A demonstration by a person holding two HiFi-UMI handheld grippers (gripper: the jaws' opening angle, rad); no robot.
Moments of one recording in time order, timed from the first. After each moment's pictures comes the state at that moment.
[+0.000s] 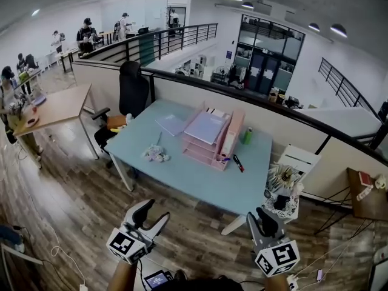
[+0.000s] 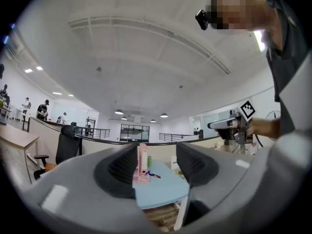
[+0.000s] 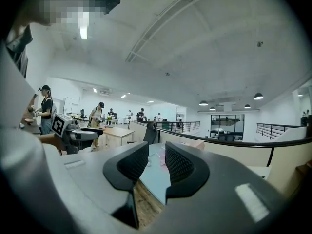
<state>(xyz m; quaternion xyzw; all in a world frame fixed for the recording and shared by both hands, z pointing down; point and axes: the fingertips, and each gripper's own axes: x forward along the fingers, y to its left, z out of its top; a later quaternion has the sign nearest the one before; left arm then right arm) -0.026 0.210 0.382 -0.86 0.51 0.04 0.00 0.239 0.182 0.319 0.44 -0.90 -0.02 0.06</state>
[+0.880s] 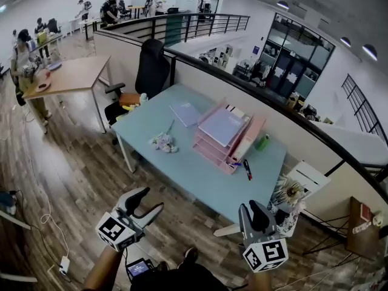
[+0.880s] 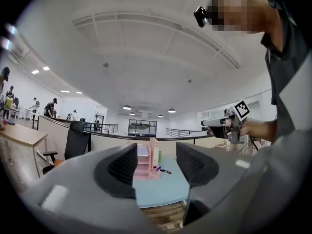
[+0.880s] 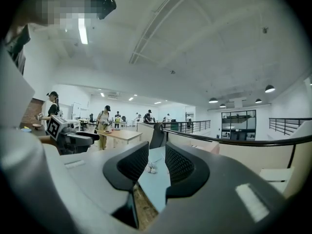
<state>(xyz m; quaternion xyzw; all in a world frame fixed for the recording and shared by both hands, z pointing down) -0.058 0.161 0.391 -0.84 0.54 0.01 -0.03 0.182 0.084 0.330 0.39 -0.92 -0.01 0.04</state>
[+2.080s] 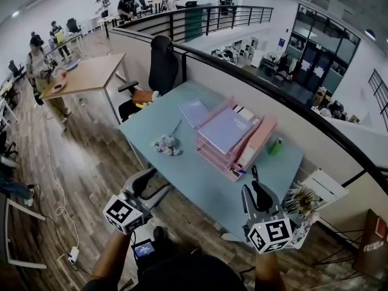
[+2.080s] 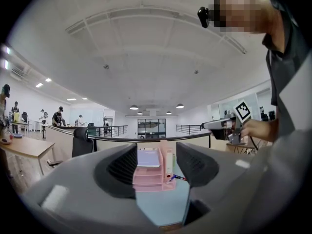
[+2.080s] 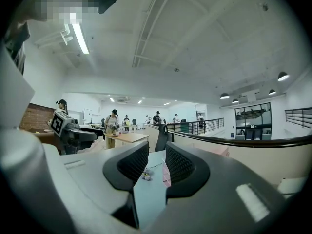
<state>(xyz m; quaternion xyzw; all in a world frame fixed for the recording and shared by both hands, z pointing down) -0.032 0.023 0.377 -0.80 0.59 -0.02 0.01 0.199 -0.078 0.347 0.31 -0.95 0.02 0.02</state>
